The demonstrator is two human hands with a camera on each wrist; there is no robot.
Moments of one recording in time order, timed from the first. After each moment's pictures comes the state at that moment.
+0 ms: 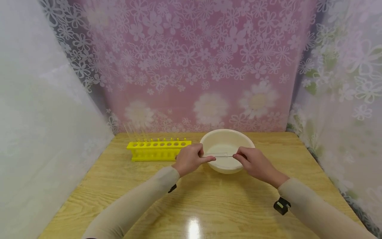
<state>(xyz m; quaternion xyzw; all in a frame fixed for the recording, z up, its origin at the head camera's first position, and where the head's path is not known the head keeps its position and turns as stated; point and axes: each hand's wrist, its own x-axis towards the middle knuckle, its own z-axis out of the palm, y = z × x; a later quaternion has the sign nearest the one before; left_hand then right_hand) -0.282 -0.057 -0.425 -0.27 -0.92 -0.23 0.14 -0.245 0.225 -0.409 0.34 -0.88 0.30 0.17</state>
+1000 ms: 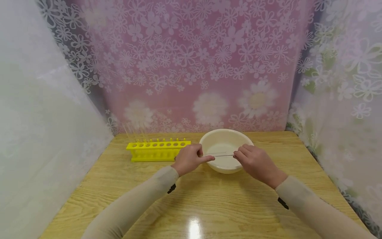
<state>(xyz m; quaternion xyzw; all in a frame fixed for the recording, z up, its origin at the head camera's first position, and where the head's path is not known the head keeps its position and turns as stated) -0.286 -0.056 -0.424 -0.24 -0.93 -0.27 0.09 -0.259 0.228 -0.414 0.47 -0.76 0.05 0.45</state>
